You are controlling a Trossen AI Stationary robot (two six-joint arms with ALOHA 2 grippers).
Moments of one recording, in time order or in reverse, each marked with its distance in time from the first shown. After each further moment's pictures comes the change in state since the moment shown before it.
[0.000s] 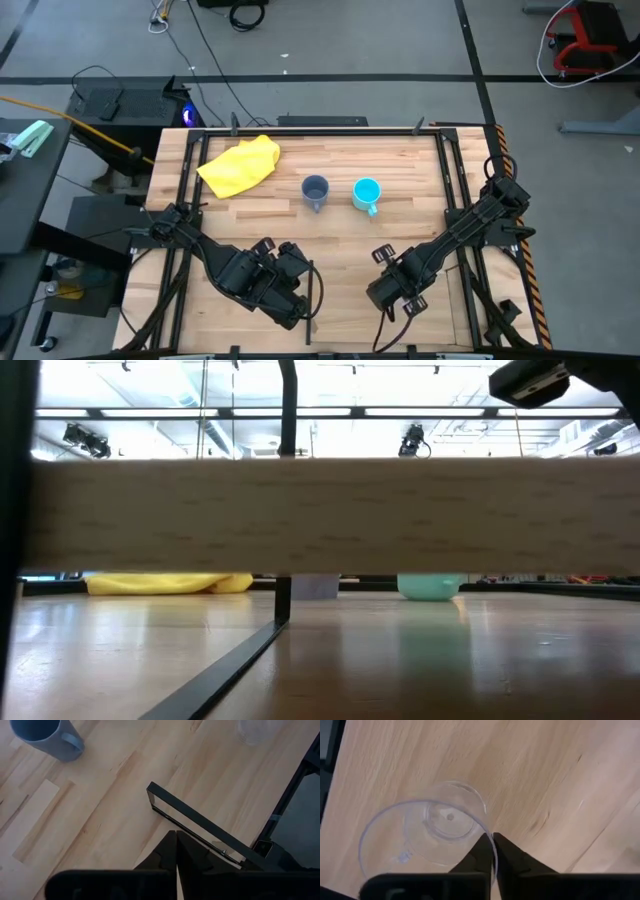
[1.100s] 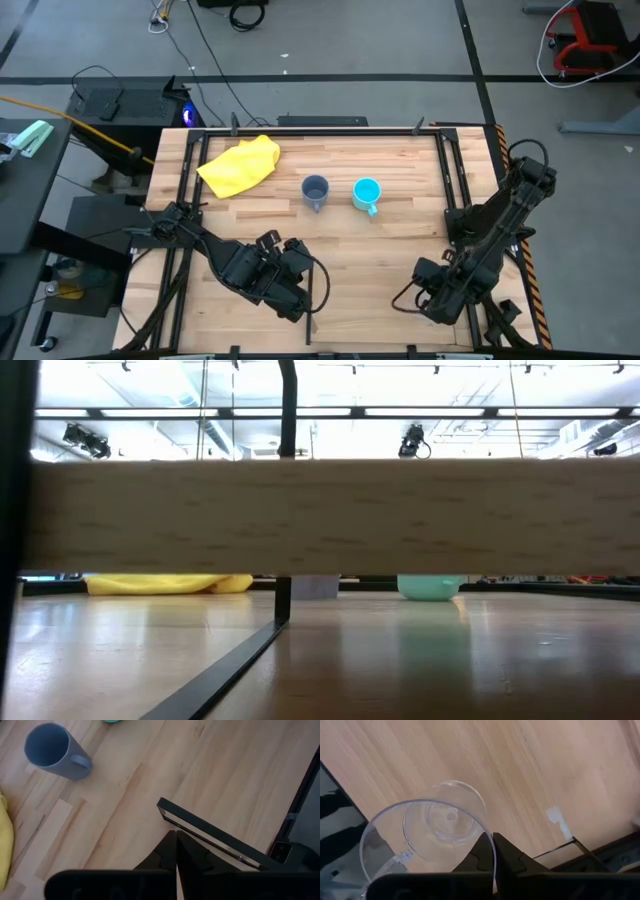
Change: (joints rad) left arm 0.035 0.000 0.000 0.000 -0.027 0.133; right arm 0.302 -0.284 -0.266 0.020 0.049 1.321
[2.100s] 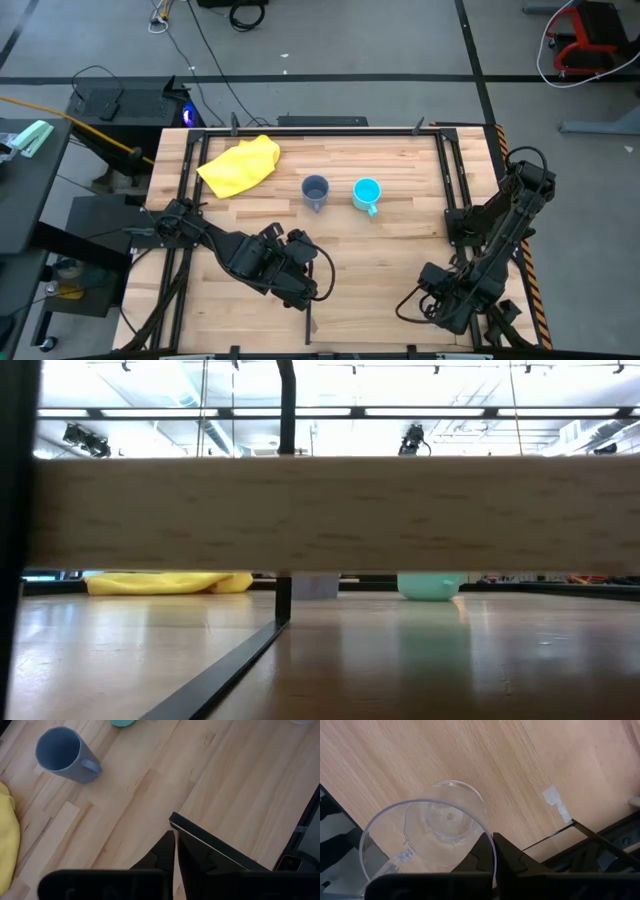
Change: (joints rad) left arm 0.047 0.000 0.000 0.000 -0.003 0.007; right arm 0.073 0.041 0.000 -0.014 0.015 0.117
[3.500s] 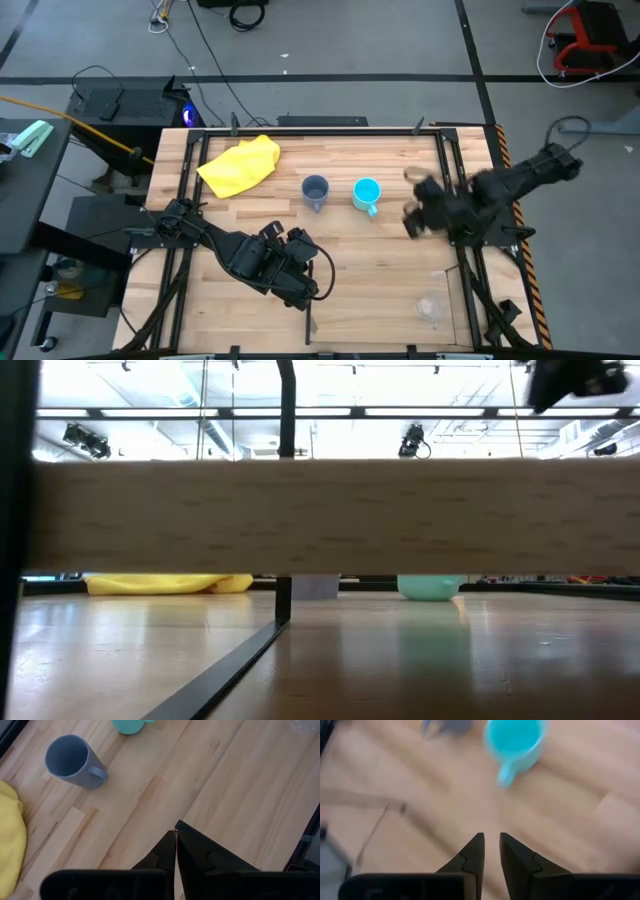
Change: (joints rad) left arm 0.000 0.000 0.000 0.000 -0.042 -0.006; right arm -0.590 -0.455 0.001 -0.065 0.288 -0.241
